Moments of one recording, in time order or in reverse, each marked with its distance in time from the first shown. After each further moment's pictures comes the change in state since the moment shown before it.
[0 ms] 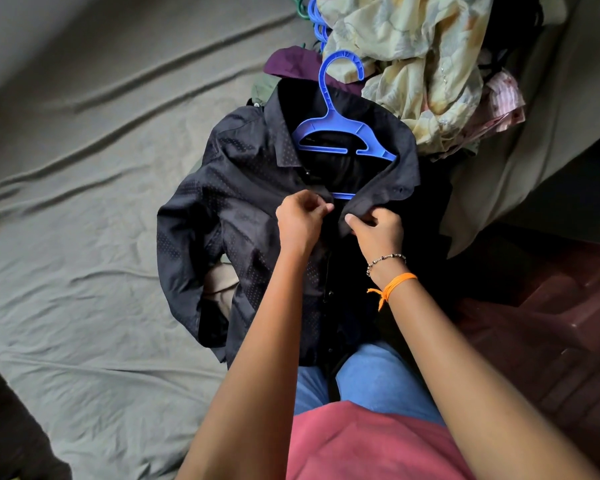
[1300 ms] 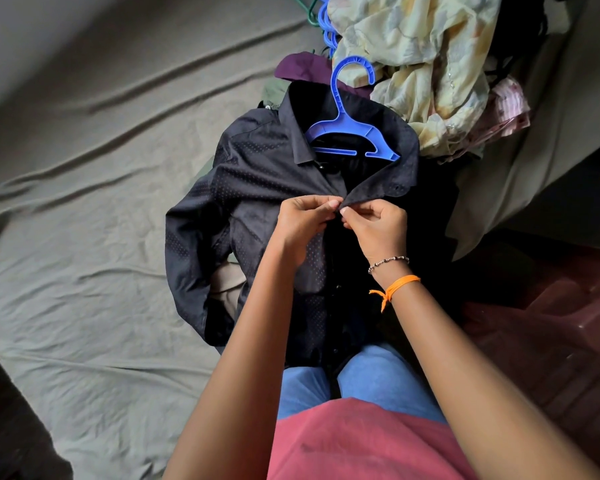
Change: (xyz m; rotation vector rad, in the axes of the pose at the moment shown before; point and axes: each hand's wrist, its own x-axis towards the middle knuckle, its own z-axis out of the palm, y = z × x) left_hand -0.018 0.012 -0.036 -0.576 -0.379 -0.147; right_hand -0.018 -0.023 0.005 0.201 -0.033 -0.069
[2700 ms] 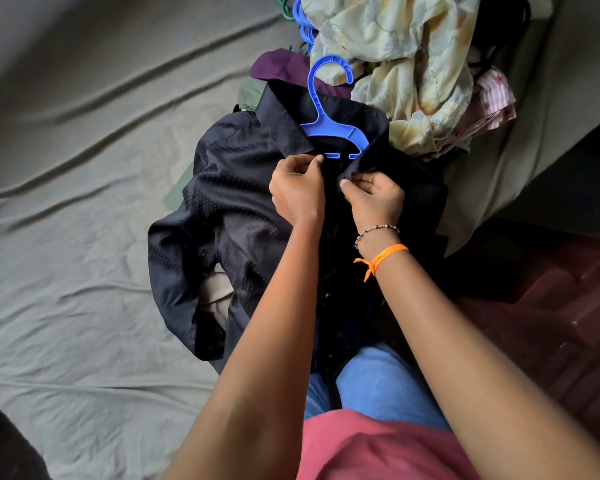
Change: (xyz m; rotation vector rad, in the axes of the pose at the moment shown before) left_hand 0.062 0.017 0.046 0.341 0.700 0.164; right_hand 0.047 -0.012 0.010 0.144 0.178 0.104
